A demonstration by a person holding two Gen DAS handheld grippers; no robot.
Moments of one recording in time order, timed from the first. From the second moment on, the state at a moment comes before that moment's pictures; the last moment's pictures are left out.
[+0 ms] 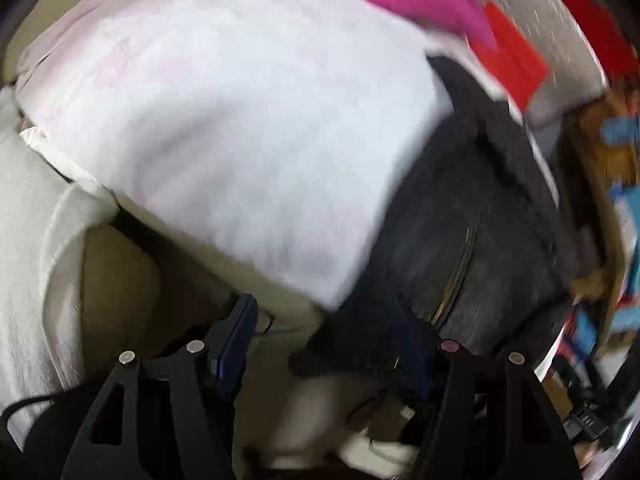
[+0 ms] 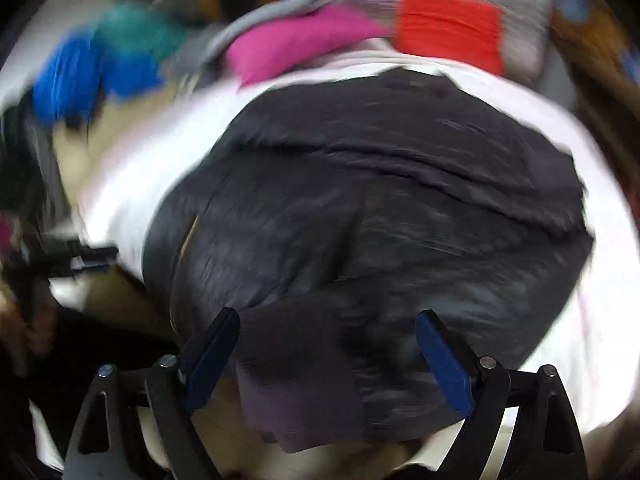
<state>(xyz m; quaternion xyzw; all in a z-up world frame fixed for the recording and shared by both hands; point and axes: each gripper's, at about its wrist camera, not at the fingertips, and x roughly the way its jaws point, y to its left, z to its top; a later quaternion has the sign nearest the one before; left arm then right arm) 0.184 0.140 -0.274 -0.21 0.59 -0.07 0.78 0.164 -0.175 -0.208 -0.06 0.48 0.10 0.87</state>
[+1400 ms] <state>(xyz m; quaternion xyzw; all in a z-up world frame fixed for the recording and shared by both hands) 0.142 0.124 -0.265 -0.31 0.58 -0.23 0.72 0.206 -0.406 -0.152 0.14 0.33 -0.13 0.92</state>
